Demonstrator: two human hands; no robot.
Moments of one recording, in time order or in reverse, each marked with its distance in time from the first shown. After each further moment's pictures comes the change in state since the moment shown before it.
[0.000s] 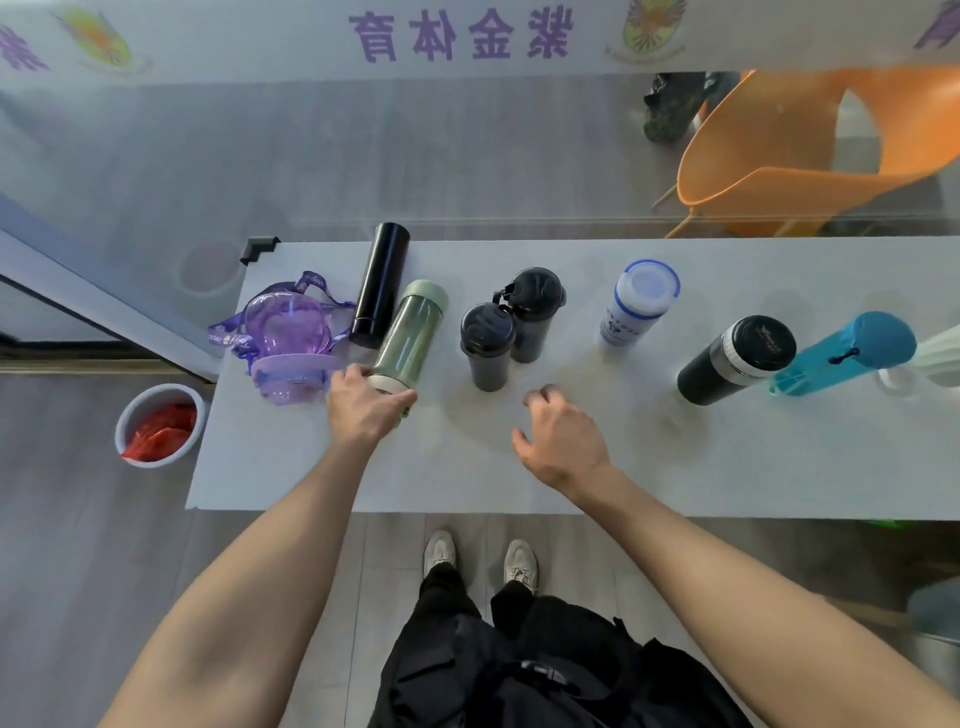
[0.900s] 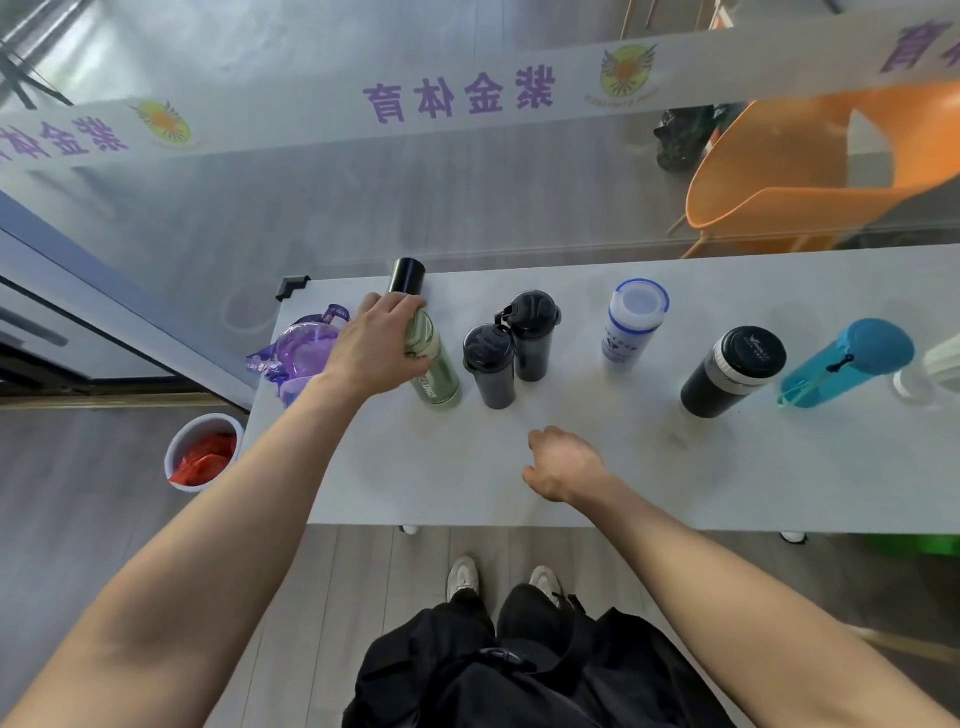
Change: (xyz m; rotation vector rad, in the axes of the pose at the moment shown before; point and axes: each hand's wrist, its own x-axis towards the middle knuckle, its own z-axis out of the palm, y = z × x) left_hand -0.019 0.104 -0.098 0.465 -0.006 0.734; right_hand 0.004 0.015 0.011 -0.062 -0.351 0.030
